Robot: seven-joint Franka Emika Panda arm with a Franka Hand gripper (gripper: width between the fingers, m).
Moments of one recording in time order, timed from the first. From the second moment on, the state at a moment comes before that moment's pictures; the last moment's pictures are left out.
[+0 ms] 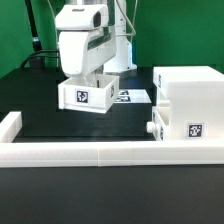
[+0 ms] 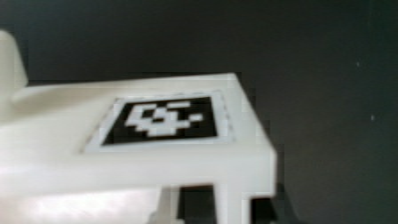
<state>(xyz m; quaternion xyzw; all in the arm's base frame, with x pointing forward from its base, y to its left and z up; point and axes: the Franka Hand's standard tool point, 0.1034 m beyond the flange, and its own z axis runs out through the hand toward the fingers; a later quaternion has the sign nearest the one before) 0.464 -0.058 0.063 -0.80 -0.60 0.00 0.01</state>
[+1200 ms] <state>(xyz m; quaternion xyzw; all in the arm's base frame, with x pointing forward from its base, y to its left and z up) 0.516 -0.033 0.069 -0.73 -0.68 -0.01 0.01</state>
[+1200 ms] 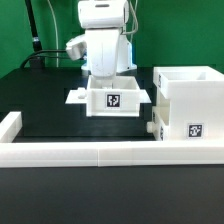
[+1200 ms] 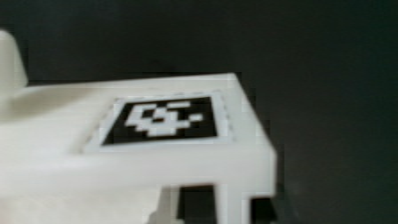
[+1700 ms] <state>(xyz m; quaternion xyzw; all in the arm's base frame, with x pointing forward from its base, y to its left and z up) 0.532 -0.012 0.069 -0.73 -0.69 -0.01 0.02</state>
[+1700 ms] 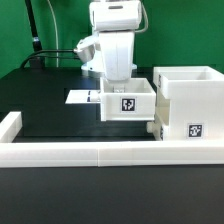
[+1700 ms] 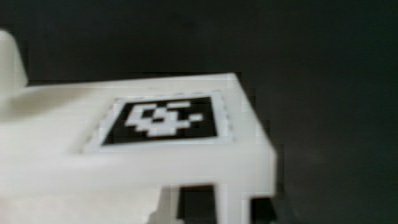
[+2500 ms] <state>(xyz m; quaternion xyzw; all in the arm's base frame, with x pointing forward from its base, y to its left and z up) 0.533 0.006 0.062 -0.73 -0.68 -0.01 0.03</state>
